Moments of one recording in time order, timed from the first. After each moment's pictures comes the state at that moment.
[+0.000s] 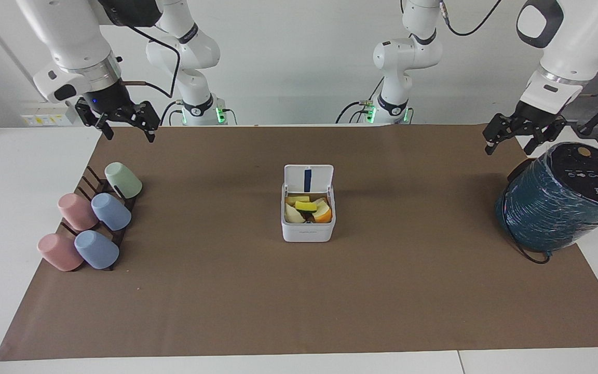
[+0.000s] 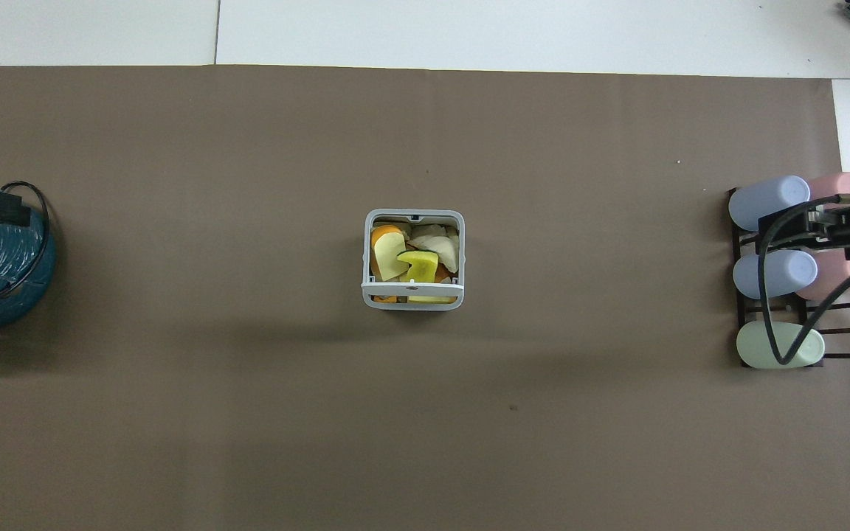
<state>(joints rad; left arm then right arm) 0.05 0.00 -0.01 -1.62 0.00 1.71 0.14 0.02 0.00 0.01 -1.55 -0.03 1.51 0.12</state>
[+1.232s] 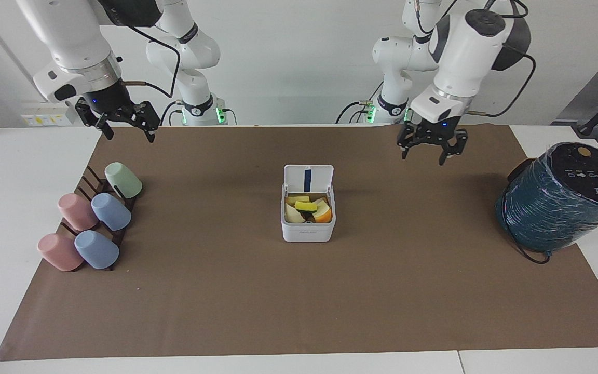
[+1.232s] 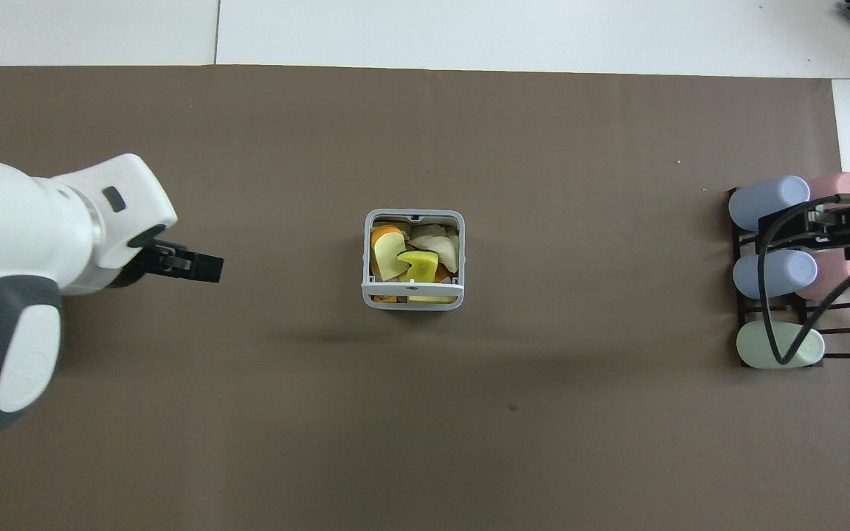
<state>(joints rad) -0.32 -0.12 -0.03 -1.94 -0.01 1.92 -0.05 0.02 0.00 0.01 -1.55 -0.03 1.51 0.12</state>
